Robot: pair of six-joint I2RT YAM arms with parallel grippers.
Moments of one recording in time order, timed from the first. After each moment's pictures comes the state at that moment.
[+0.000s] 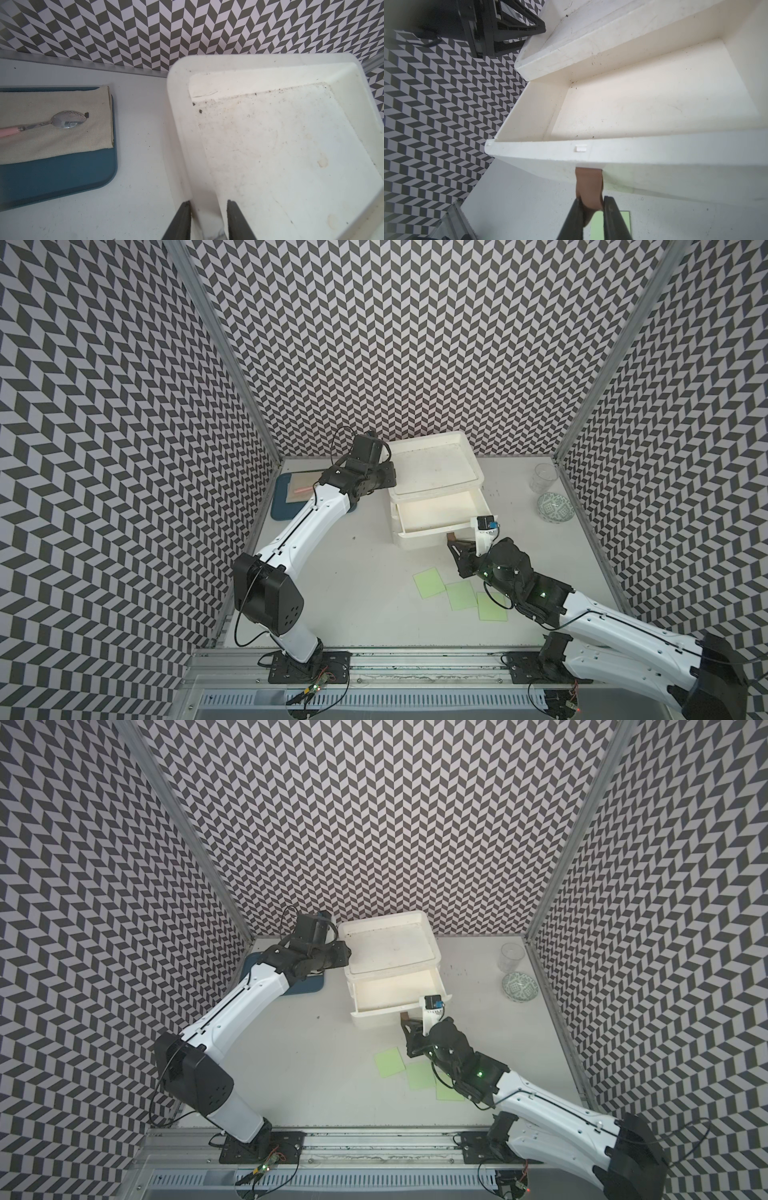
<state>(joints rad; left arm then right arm) -0.46 1.65 1.62 -0.65 -0.02 -0.44 0.89 0.93 0.57 -0.01 0.20 0.58</state>
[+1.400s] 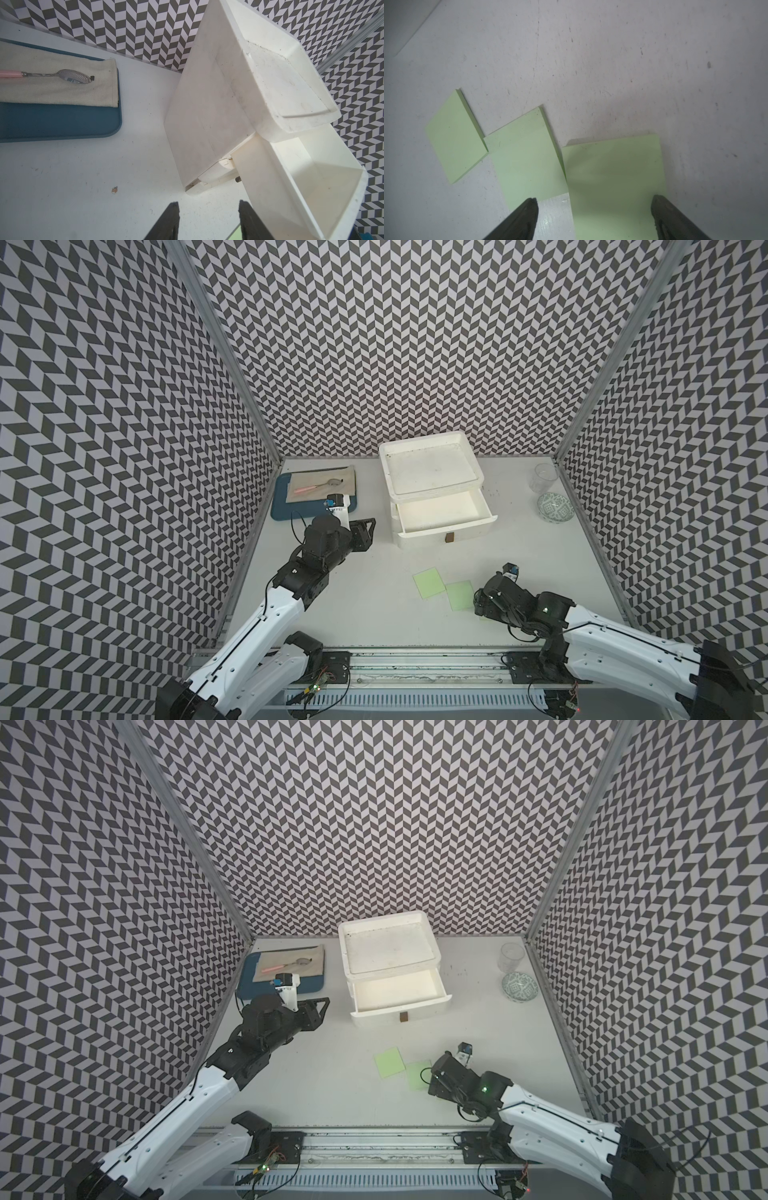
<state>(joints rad) -0.44 0.89 0.68 -0.19 0.04 -0.50 0.90 0.89 0.39 -0.67 0.22 1.12</state>
